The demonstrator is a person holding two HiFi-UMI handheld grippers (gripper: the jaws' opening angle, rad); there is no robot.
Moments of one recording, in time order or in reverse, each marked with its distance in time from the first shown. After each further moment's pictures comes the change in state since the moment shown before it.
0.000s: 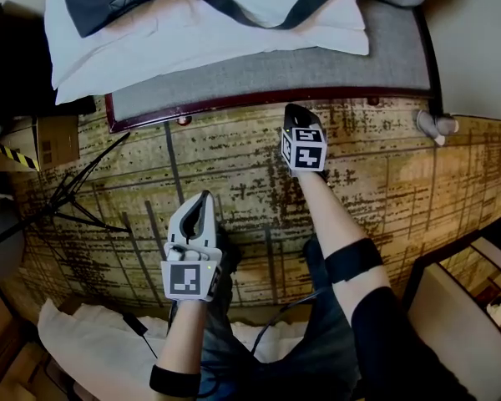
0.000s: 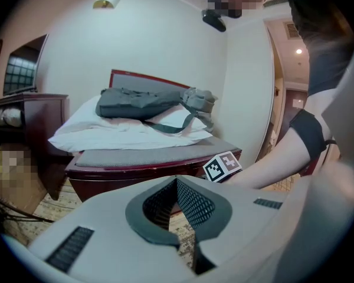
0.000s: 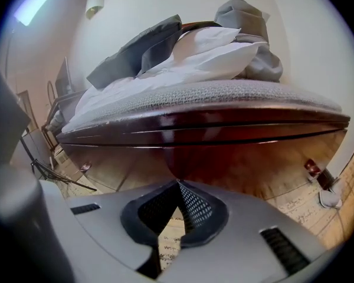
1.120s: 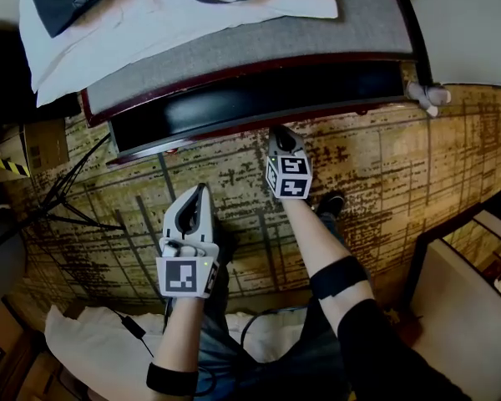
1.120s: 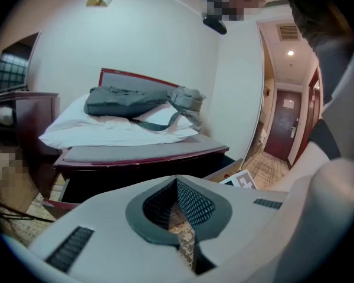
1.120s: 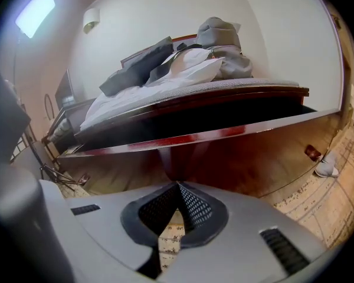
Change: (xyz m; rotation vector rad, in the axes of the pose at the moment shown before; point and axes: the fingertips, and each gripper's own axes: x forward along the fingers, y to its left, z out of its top) left arm -0.009 -0.046 -0.015 0.004 0.032 -0.063; right arm -0.078 0.018 -0.085 0.100 -0.064 -0.001
